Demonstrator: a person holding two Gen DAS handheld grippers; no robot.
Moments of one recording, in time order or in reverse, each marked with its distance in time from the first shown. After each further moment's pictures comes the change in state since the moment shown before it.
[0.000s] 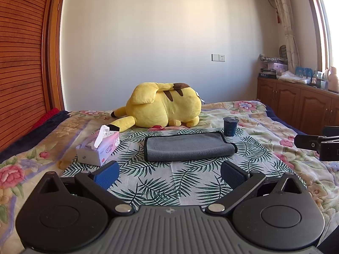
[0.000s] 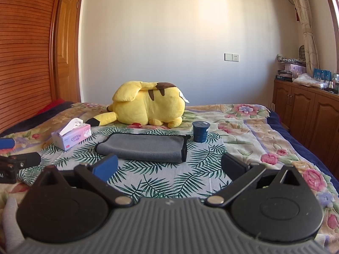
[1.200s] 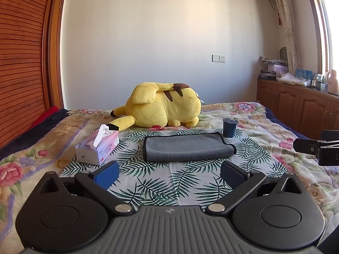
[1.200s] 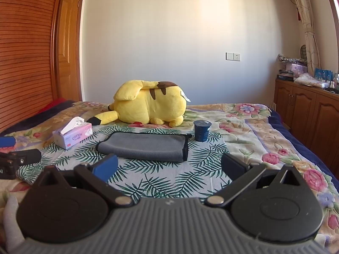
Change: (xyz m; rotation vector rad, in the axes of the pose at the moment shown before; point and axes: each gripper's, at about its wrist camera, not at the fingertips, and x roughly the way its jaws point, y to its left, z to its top) left arm 0.000 0.000 0.001 -0.007 -0.002 -0.003; right arm 0.000 0.001 0.000 0.000 0.001 -0.001
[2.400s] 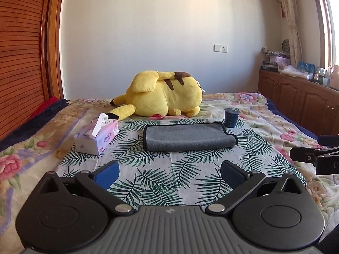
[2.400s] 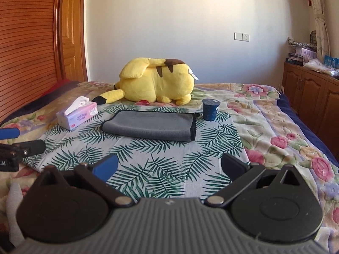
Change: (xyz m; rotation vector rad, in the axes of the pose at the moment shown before) left arm 0.010 0.000 -0.002 -0.004 0.059 0.003; right arm 0.015 0.004 -0.004 -0.008 0.124 0.036
